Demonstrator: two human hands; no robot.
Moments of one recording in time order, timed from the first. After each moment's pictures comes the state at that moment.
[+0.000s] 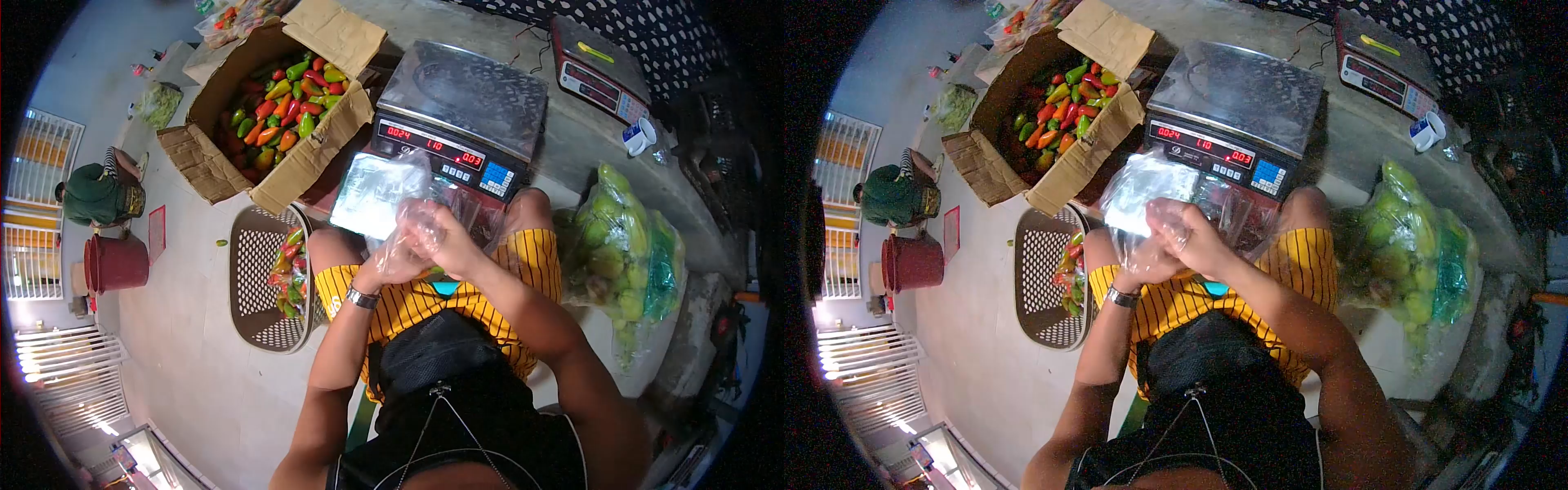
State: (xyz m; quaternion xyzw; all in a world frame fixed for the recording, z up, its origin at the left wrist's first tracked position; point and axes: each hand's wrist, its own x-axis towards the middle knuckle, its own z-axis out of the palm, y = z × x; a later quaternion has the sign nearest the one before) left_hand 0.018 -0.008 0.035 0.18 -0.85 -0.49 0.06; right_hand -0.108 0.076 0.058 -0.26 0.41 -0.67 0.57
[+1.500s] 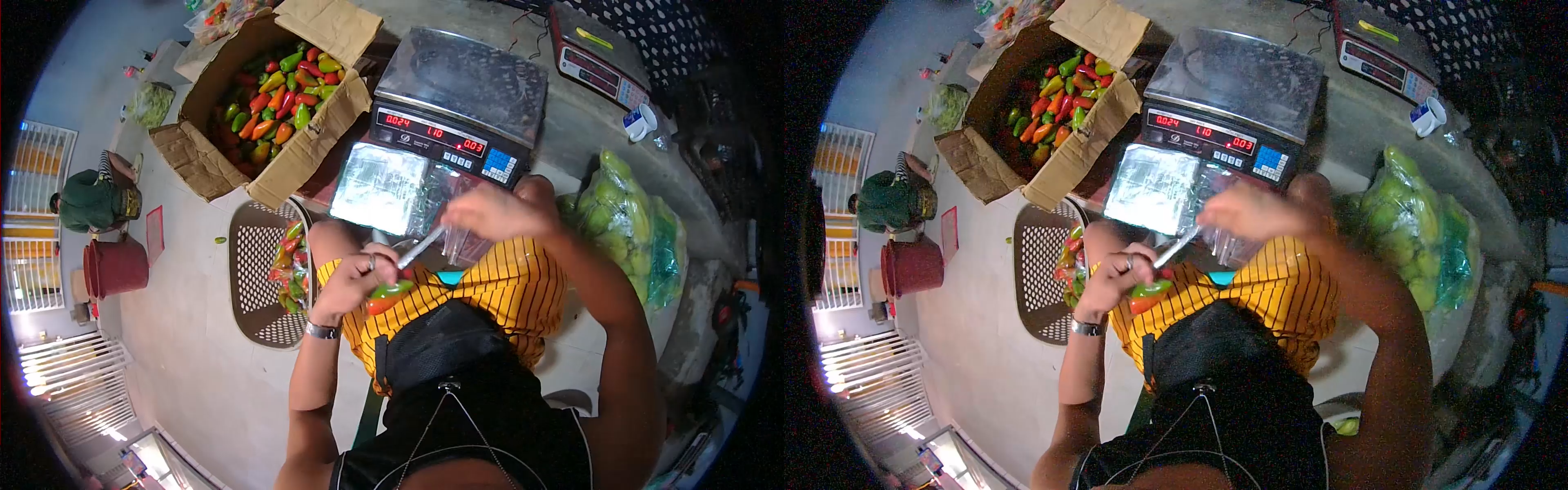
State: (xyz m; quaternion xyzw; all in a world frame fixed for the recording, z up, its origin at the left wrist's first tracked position) left_hand 0.106 -0.003 0.043 0.24 -0.66 -0.71 0.10; right_hand -0.216 0.084 0.045 -0.70 0.54 -0.28 0.39
